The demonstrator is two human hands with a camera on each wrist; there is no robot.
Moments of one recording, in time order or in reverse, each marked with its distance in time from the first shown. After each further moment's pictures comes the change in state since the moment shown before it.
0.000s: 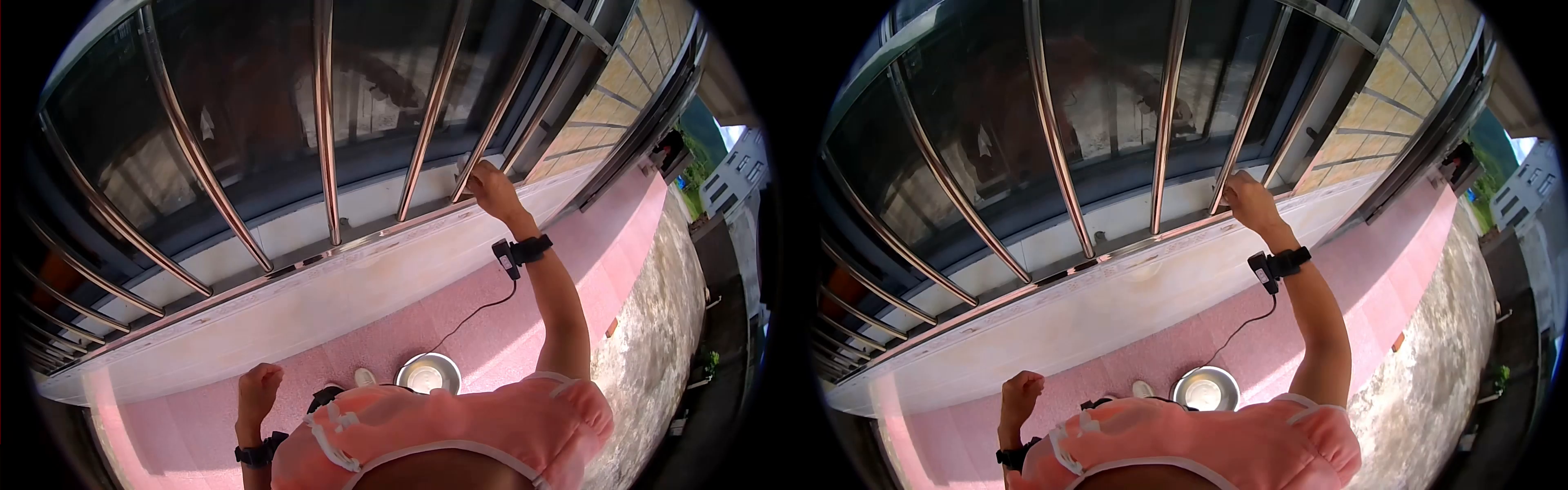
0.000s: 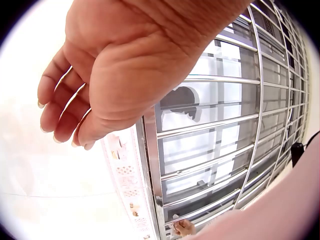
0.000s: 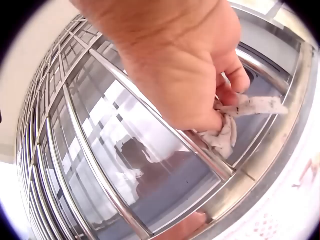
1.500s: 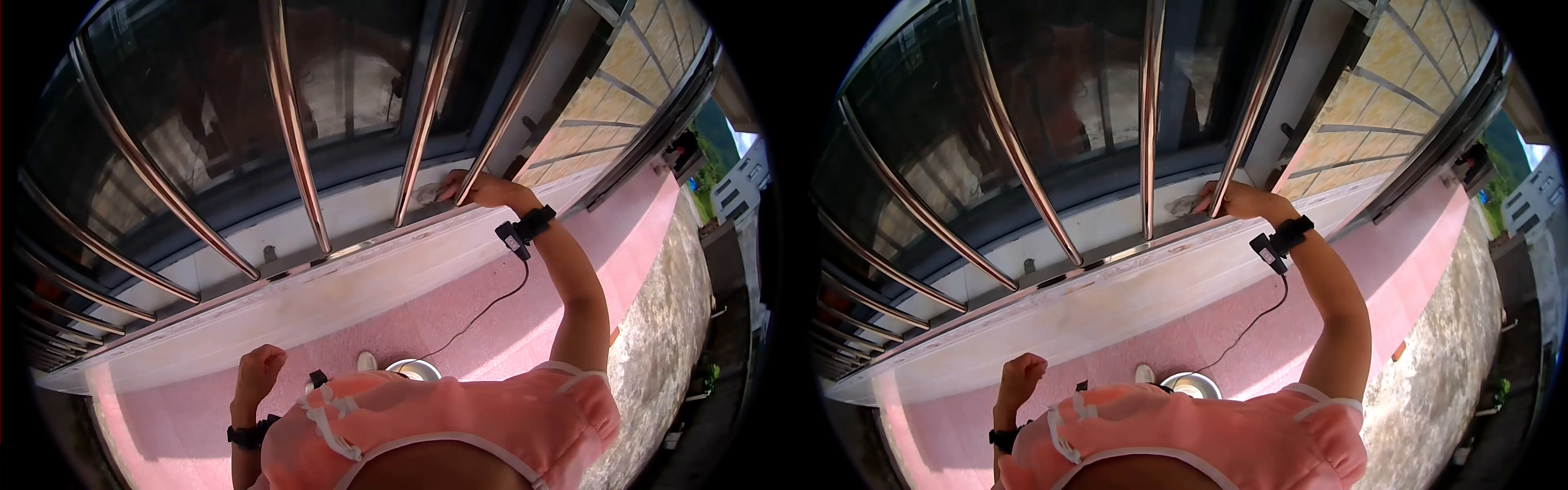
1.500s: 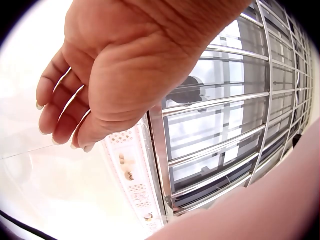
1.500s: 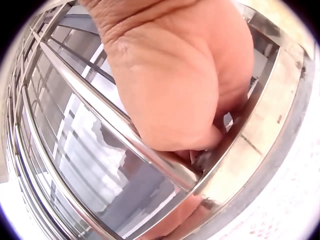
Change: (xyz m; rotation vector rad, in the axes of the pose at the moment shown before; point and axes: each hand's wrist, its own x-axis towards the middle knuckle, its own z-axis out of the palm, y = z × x) left_hand 0.070 0.090 0.115 0.129 -0.104 0.098; right_hand 0.030 0.146 -0.007 0.419 -0.688 -0.147
